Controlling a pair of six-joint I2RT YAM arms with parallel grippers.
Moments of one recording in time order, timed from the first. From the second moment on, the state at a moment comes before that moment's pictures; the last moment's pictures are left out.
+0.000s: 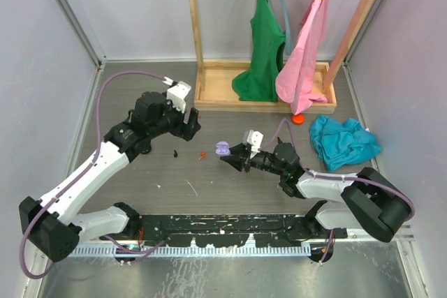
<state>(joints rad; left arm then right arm) -0.60 1.10 1.03 -0.40 0.12 0.00 0.74 1.26 0.29 1.00 -0.51 -0.01</state>
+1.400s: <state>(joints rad) 0.02 1.70 1.04 -0.34 -0.09 -0.51 0.74 1.31 0.24 1.07 -0.37 -0.05</state>
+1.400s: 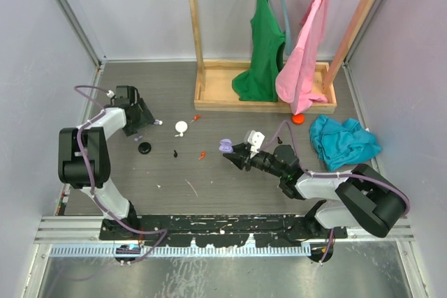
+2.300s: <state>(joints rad) 0.02 1.61 0.93 -0.40 0.03 -0.51 0.74 1.31 0.26 1.06 -0.39 -0.05</state>
